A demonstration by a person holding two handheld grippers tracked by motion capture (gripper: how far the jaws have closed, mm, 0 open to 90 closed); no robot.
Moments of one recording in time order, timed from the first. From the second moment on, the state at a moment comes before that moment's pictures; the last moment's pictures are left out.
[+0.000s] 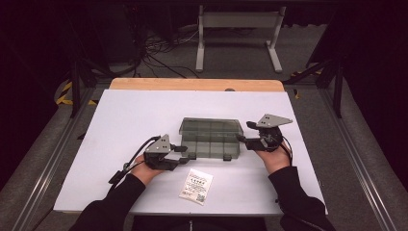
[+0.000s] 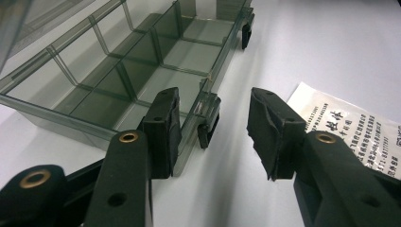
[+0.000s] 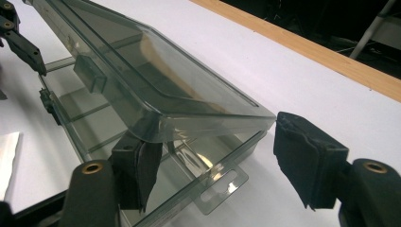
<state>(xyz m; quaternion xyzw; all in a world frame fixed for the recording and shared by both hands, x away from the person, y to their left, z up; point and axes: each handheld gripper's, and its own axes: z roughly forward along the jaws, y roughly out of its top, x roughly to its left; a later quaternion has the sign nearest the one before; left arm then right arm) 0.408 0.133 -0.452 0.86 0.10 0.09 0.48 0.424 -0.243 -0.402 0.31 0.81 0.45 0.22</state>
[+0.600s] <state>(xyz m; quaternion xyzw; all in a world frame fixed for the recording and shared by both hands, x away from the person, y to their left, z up) 0.409 0.133 -0.453 0.87 0.11 0.08 0.48 0.448 -0.242 -0.385 0.31 0.80 0.47 0.21</state>
